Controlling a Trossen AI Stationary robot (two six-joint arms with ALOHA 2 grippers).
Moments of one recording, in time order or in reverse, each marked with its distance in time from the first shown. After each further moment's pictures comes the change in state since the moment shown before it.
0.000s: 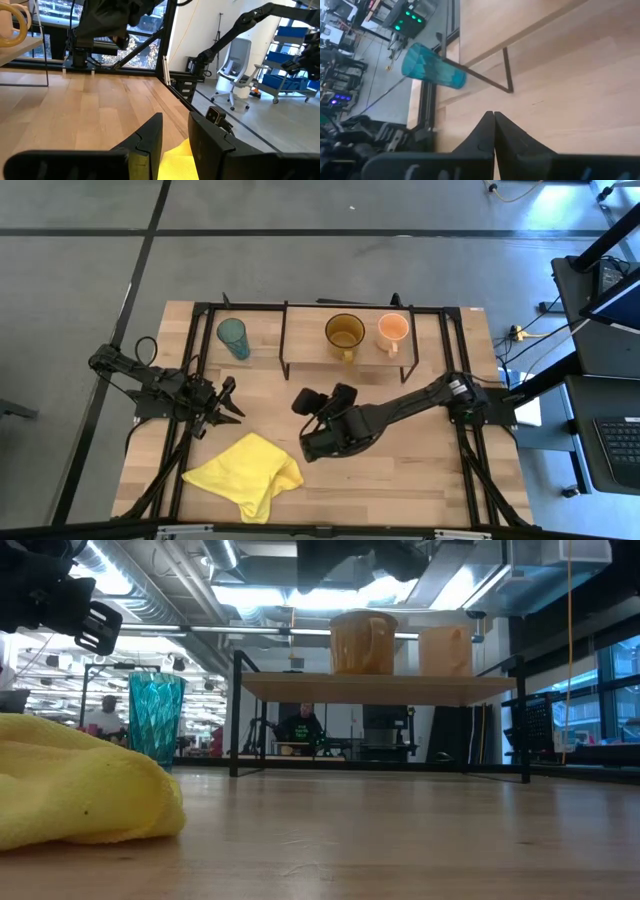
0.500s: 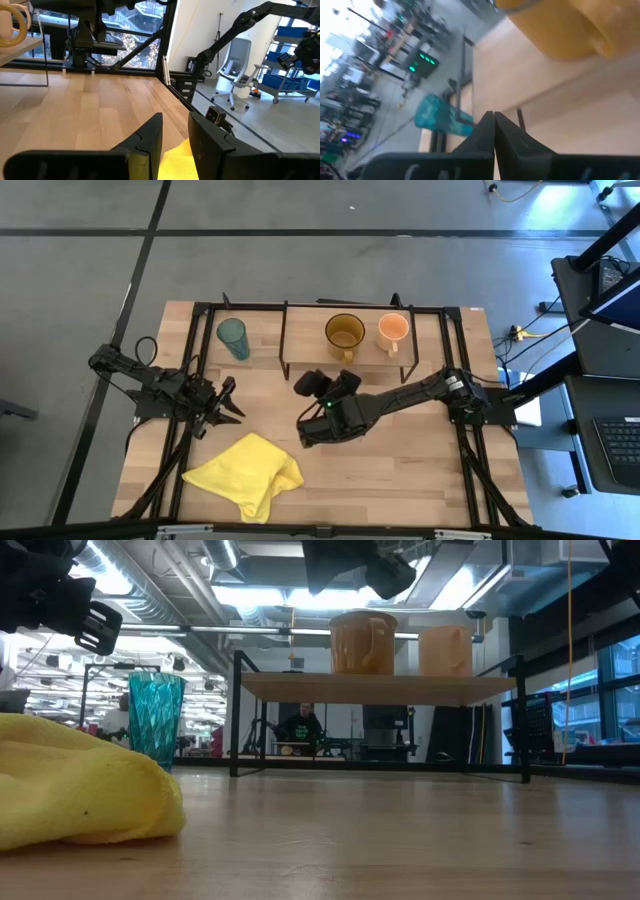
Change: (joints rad) left arm 0.000 0.000 0.000 0.000 0.000 0.000; right arm -0.053 0.006 0.010 -0.068 0.219 0.062
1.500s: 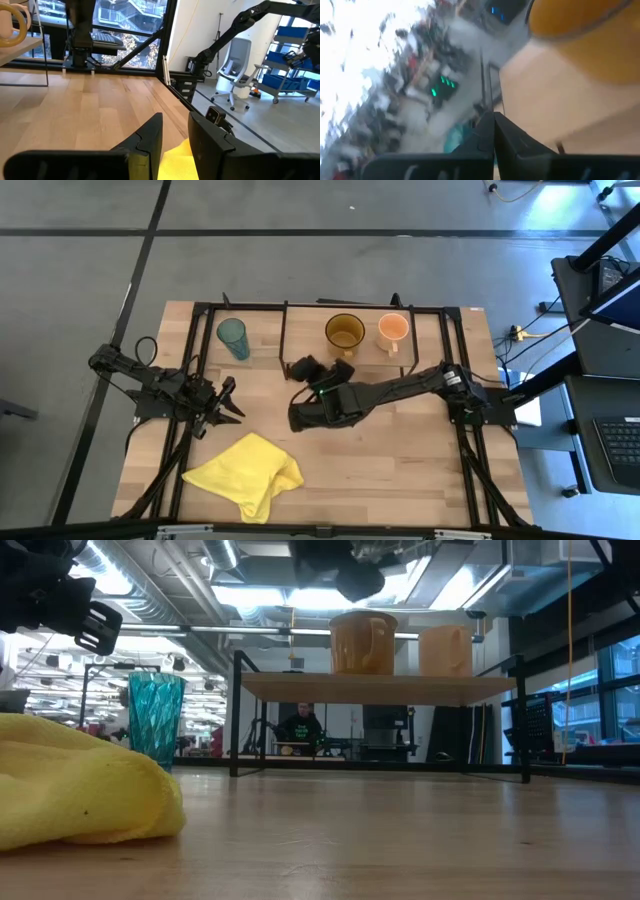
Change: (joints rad) left arm 0.000 0.000 0.000 0.000 0.000 0.000; right arm -0.058 -0.002 0.007 0.228 0.061 -0.166
